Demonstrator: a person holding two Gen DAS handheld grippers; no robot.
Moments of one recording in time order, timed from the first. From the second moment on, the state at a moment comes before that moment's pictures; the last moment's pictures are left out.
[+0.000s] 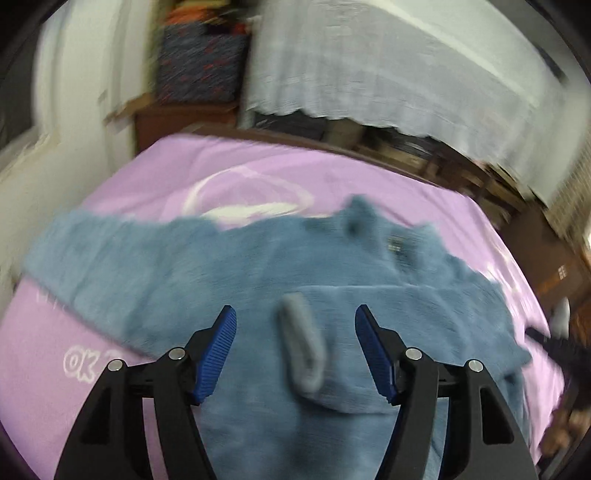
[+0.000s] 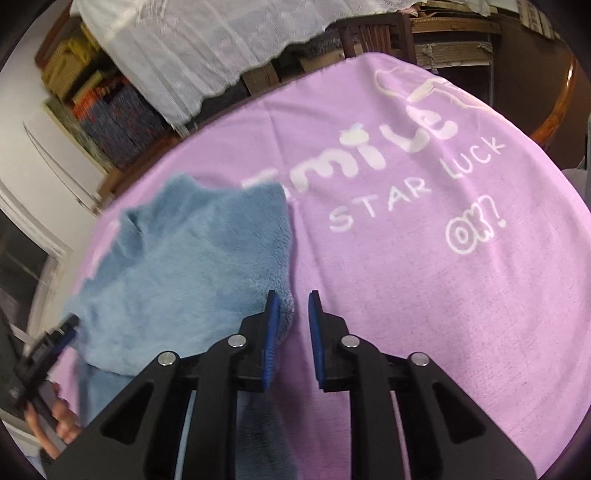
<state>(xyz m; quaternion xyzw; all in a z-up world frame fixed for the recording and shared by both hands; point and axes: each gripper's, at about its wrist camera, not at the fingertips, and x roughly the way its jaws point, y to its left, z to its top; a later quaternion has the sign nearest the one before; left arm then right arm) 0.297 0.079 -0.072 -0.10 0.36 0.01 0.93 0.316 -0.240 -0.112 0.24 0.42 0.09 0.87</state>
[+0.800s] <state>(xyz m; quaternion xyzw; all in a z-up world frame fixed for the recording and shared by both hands) 0.329 0.036 -0.109 -0.04 0.42 -0.06 0.91 0.383 -0.208 -0.119 0.21 0.45 0.13 0.86</state>
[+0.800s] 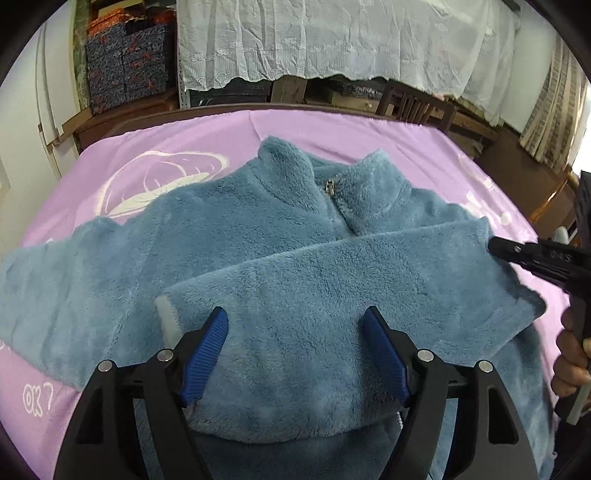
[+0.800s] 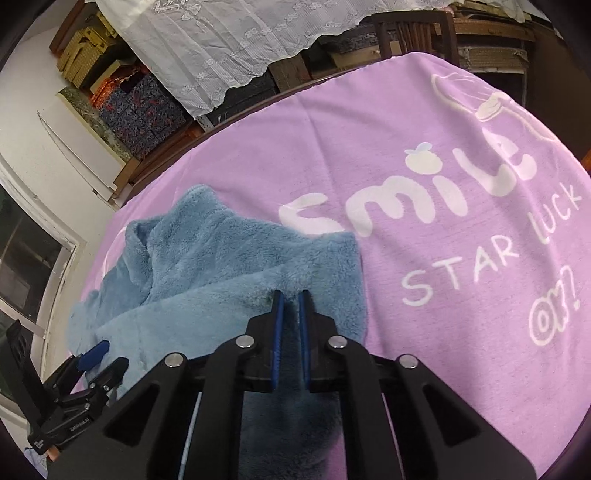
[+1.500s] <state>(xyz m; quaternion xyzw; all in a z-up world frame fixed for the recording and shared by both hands) 0.317 0.062 -0.100 -0.07 0.41 -0.04 0.91 0.332 -0.194 -0.114 0.14 0.47 0.17 0.86</state>
